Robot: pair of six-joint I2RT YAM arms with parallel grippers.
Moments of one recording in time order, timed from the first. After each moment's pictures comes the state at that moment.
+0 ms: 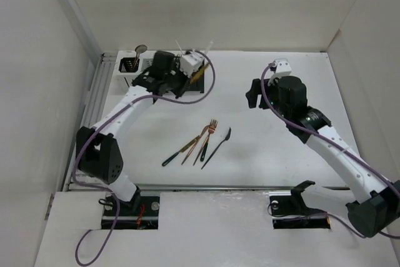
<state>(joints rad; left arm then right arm) -0.46 1.62 1.38 -0.52 0.27 0.34 0.48 1.06 1.01 -0.31 0.17 0.23</state>
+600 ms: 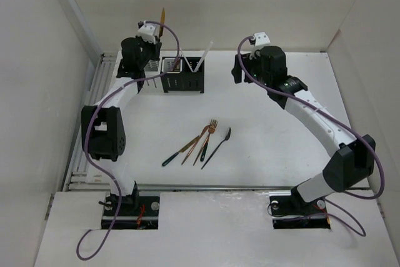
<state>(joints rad) -0.11 1.78 1.39 0.37 0.26 0.08 0.45 1.48 1.36 -0.24 0.07 0.13</state>
